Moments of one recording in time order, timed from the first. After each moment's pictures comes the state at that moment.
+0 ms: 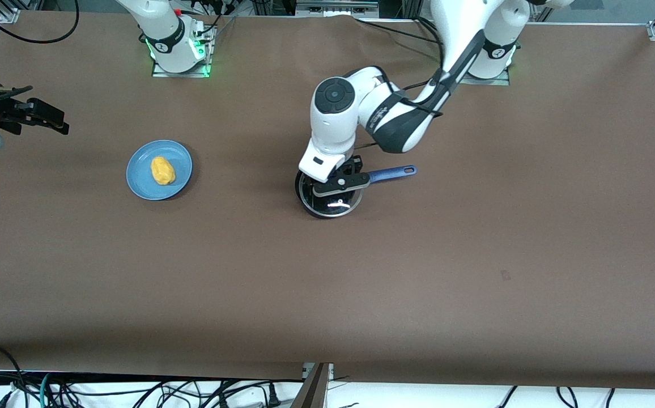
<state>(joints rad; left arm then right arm) -0.52 0.61 -0.28 -1.45 0.20 2.09 -1.08 0.00 0.00 -0.03 -1.65 0.00 1.53 -0.04</state>
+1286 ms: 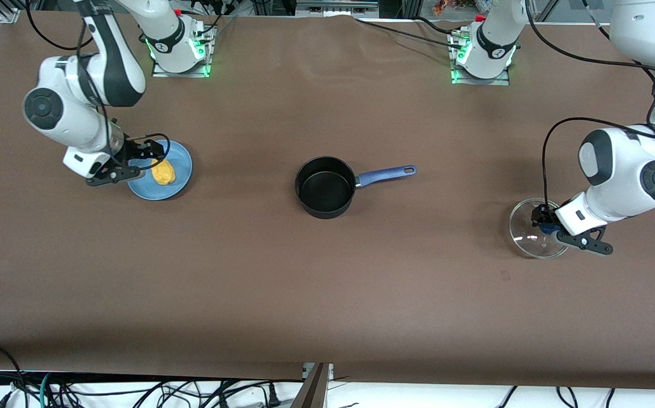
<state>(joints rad) 0.09 0.43 0.04 -1.96 -0.02 2.37 0.42 0.07 0.04 0.00 -2.40 -0.01 2.32 -0.17</state>
